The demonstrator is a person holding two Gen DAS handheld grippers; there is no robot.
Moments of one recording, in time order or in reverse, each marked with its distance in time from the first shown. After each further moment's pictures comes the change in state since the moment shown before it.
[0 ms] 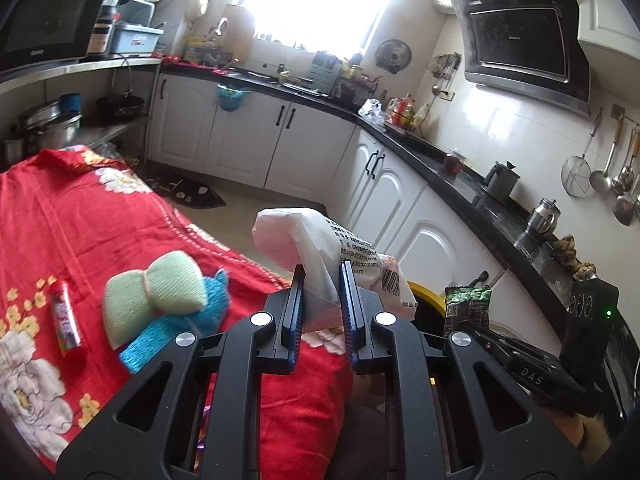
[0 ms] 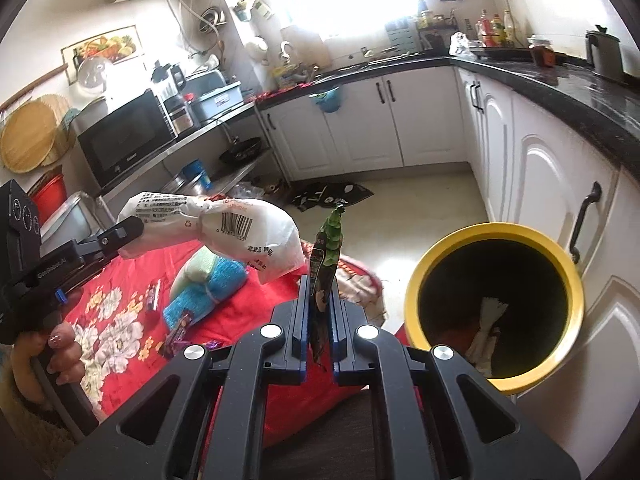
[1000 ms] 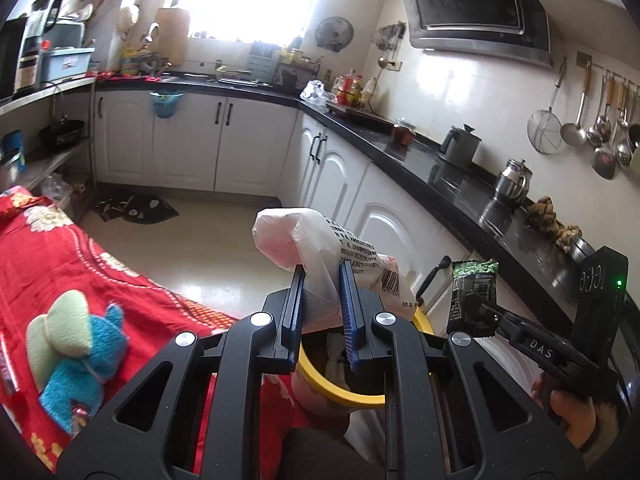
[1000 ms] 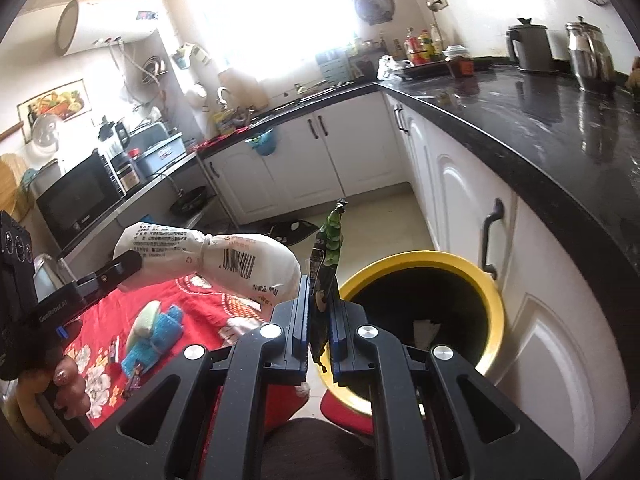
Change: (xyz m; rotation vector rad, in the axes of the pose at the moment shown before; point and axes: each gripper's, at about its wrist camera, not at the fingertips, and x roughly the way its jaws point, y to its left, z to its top) left arm 0.072 -0.096 0.006 0.153 0.052 -0.117; right arm -0.048 -0.089 0.016 0.141 -0.130 -0.159
